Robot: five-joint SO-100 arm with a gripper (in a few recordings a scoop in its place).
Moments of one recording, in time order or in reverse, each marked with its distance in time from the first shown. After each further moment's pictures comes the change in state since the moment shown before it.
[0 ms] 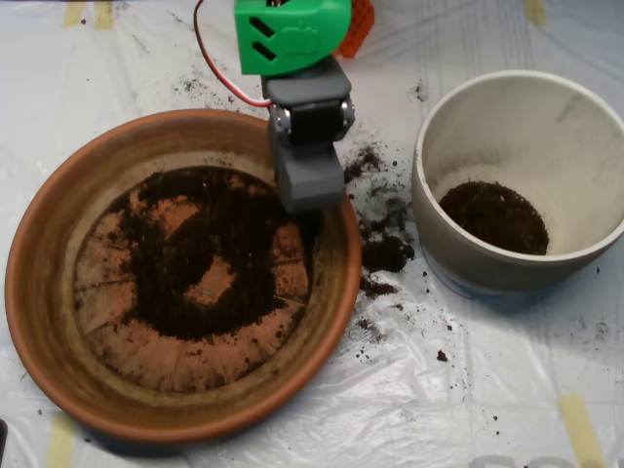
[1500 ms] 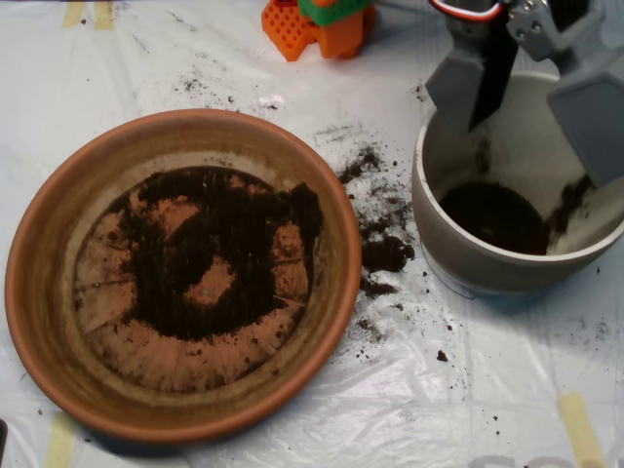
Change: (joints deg) arm -30.6 -20.8 -53.4 28.1 1.5
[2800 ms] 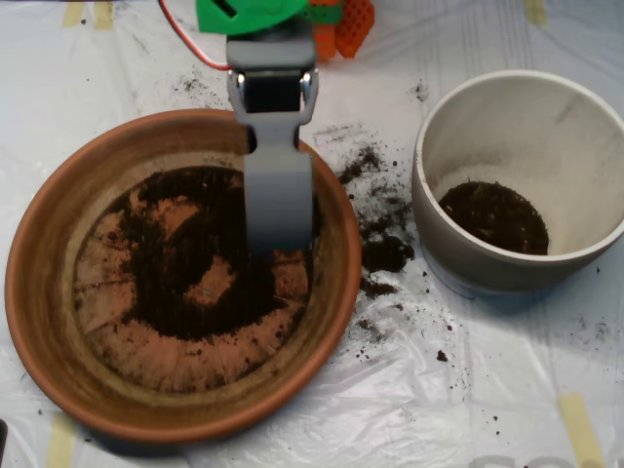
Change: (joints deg) arm 37.7 15.3 37.1 -15.3 2.1
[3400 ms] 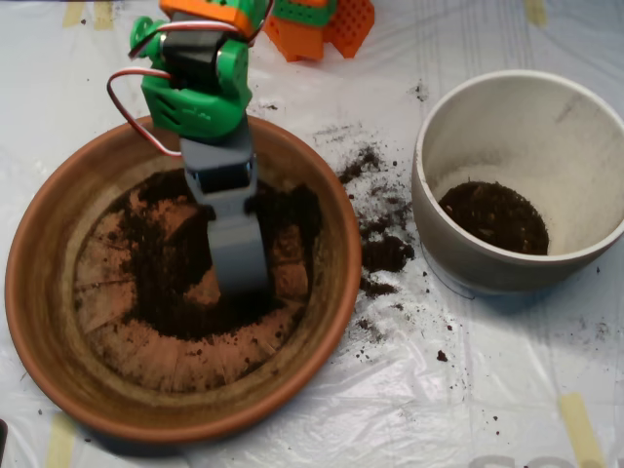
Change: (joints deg) arm 12.1 -17.8 10.3 -12.7 -20.6
